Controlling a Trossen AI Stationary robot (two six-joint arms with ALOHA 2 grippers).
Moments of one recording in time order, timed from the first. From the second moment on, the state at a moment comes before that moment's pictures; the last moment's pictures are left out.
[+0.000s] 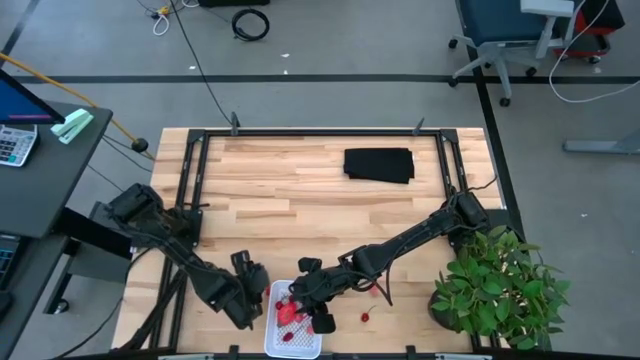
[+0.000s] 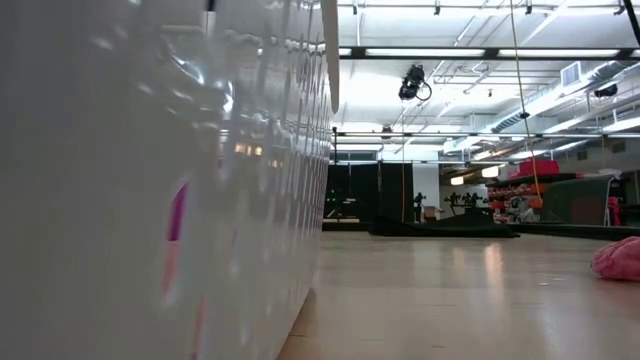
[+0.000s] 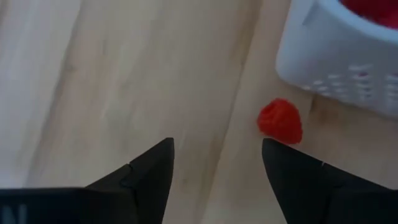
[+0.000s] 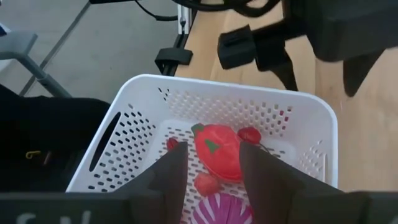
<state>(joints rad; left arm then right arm) -0.79 1.72 0.97 -0.65 -0.48 -1.01 0.42 2.08 1.62 -0.20 -0.04 0.31</state>
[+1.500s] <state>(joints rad) -0.75 1.78 0.93 -0.45 -0.43 -0.96 0.38 2.08 1.62 -0.20 -0.04 0.29</state>
